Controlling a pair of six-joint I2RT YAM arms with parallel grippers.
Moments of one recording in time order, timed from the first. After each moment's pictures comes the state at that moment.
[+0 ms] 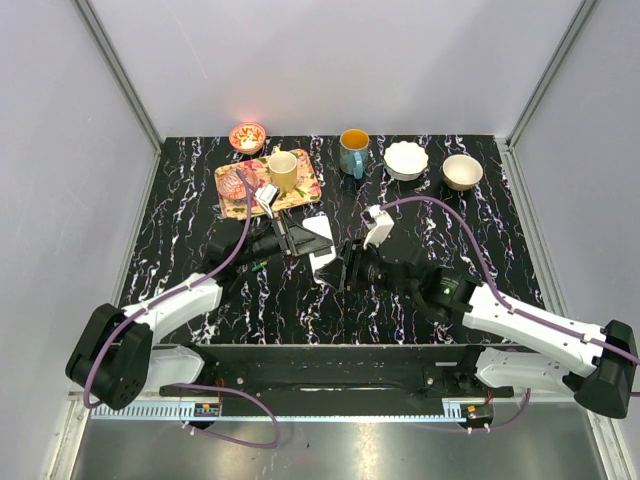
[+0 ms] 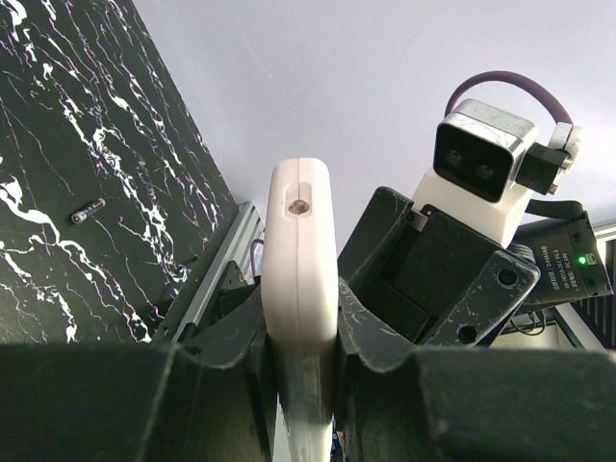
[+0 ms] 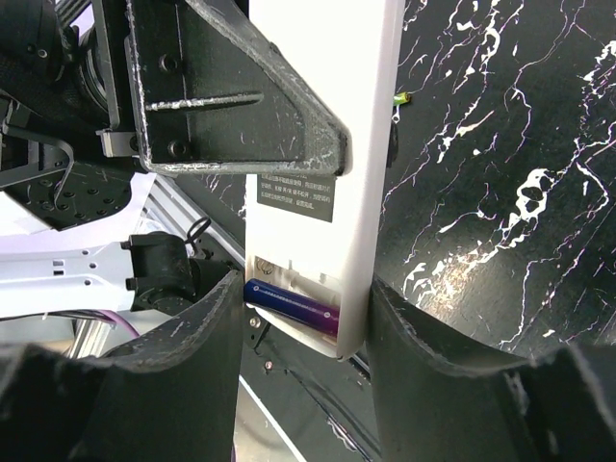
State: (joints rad) left arm -0.51 1.22 0.55 0.77 0.72 -1.27; right arm 1.02 1.06 0.87 -0.16 0.07 0.77
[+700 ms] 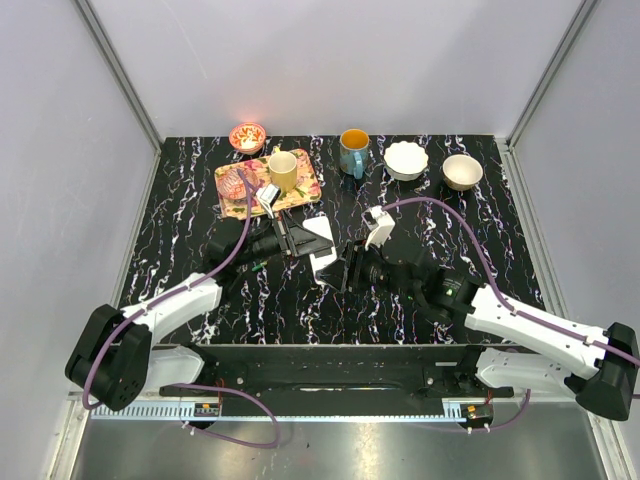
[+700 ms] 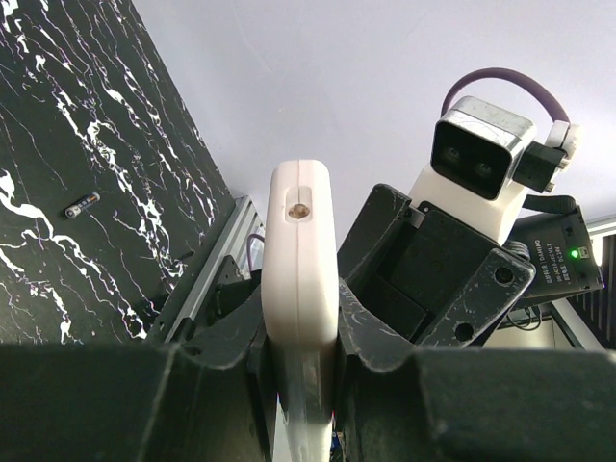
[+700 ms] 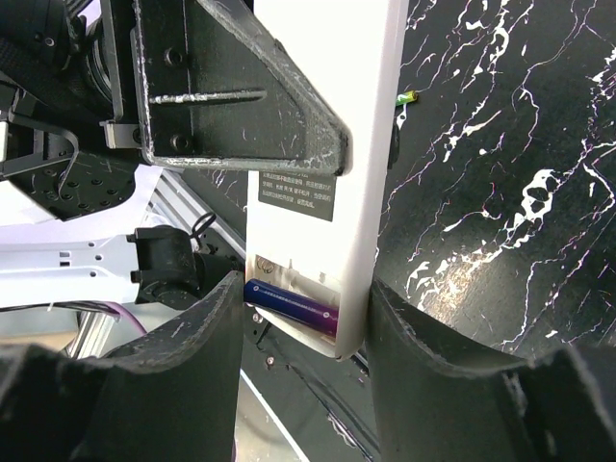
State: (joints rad) left arm -0.51 1.22 0.56 0.75 0.73 -1.28; right arm 1.02 1.04 0.86 -0.15 0.04 0.77
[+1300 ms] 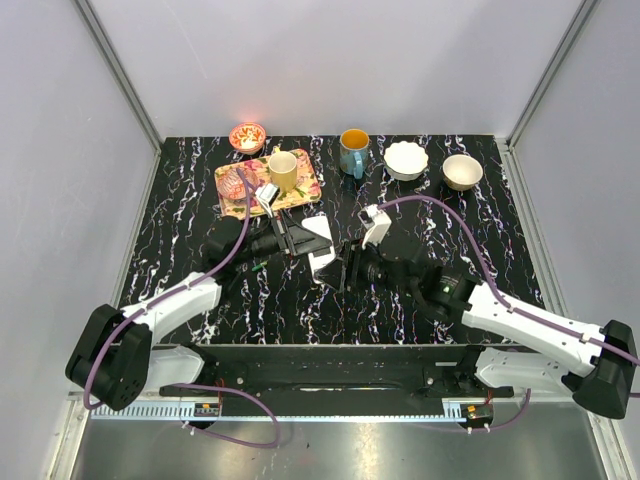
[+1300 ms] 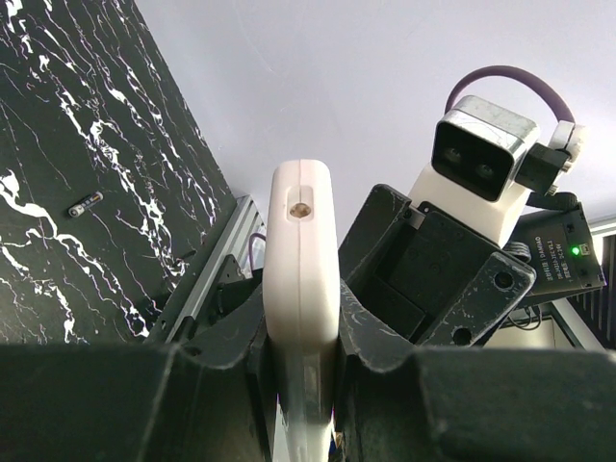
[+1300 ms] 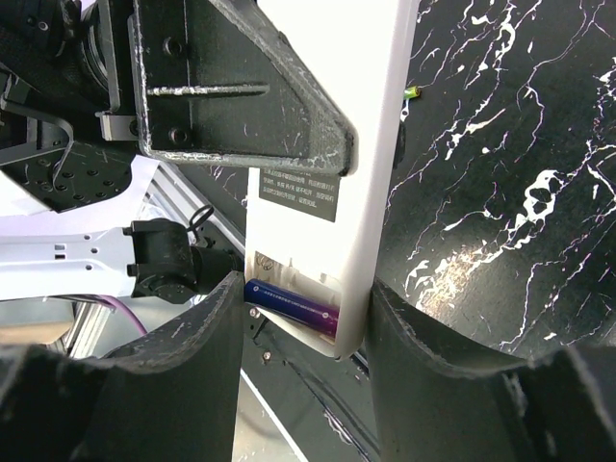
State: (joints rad) left arm -0.50 1.22 0.57 0.75 0.75 -1.28; right arm 1.01 1.06 0.87 -0.16 0.00 0.75
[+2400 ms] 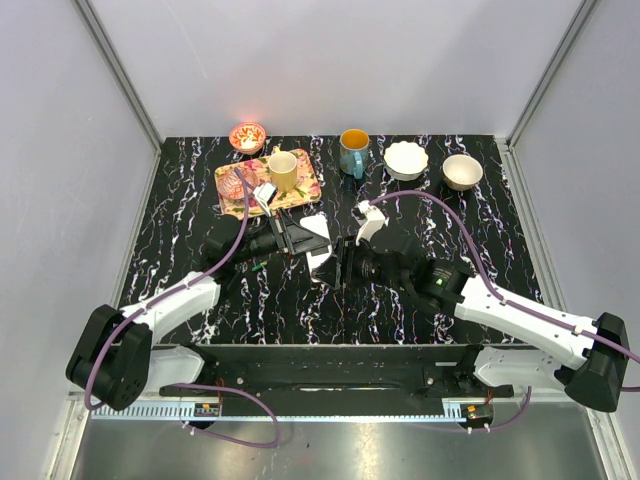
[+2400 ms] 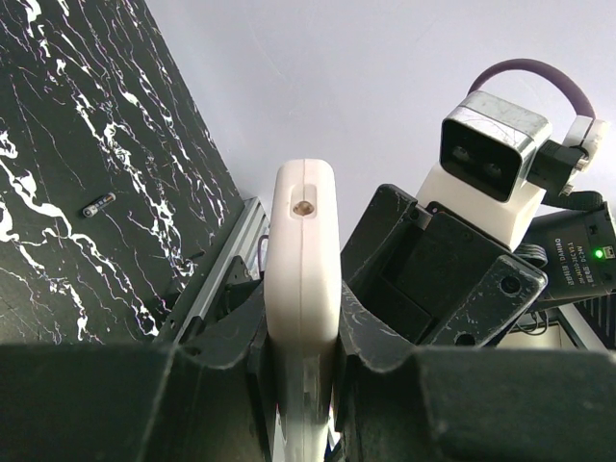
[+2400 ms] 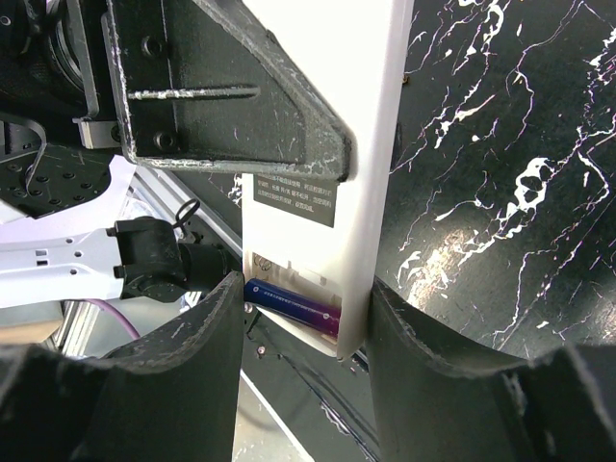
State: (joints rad) left arm -0.48 1.22 0.57 0.73 0.76 -1.26; right arm 1.01 1.13 0.95 -0.23 0.00 0.75
